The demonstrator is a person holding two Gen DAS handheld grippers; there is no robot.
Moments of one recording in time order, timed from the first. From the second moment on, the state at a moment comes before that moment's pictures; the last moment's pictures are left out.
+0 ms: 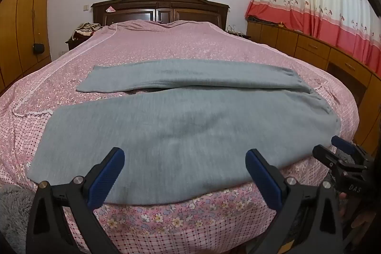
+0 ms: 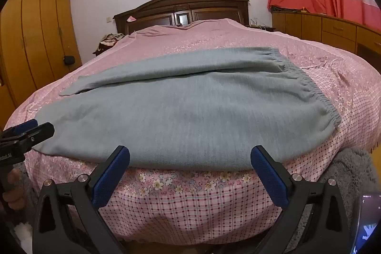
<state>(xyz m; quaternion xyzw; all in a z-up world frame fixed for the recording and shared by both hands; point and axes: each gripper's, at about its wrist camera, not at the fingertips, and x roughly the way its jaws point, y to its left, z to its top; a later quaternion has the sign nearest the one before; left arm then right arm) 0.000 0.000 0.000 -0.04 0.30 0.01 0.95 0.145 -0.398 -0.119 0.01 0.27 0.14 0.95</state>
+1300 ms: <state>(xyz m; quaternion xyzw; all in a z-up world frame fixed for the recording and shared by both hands) 0.000 -0.001 -0.001 -0.03 0.30 0.01 0.95 0.147 -0.400 -0.120 0.01 0.27 0.14 0.95</state>
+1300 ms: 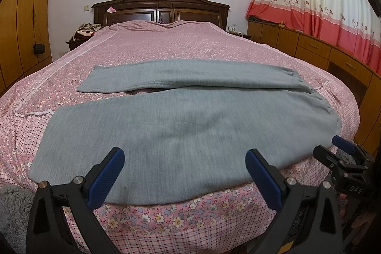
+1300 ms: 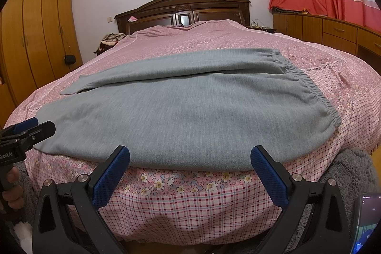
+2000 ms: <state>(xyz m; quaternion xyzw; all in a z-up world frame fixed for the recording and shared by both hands) 0.003 -0.005 -0.001 -0.03 0.30 0.01 0.95 0.146 -0.395 -0.121 0.01 0.27 0.14 0.95</state>
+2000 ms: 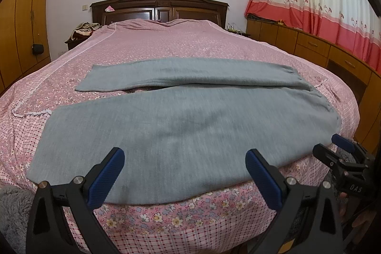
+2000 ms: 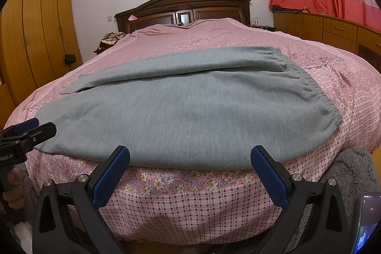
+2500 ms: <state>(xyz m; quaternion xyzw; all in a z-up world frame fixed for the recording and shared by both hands) 0.005 -0.008 -0.004 -0.03 0.31 0.01 0.95 0.147 -0.399 -0.124 0.03 0.28 0.14 0.95</state>
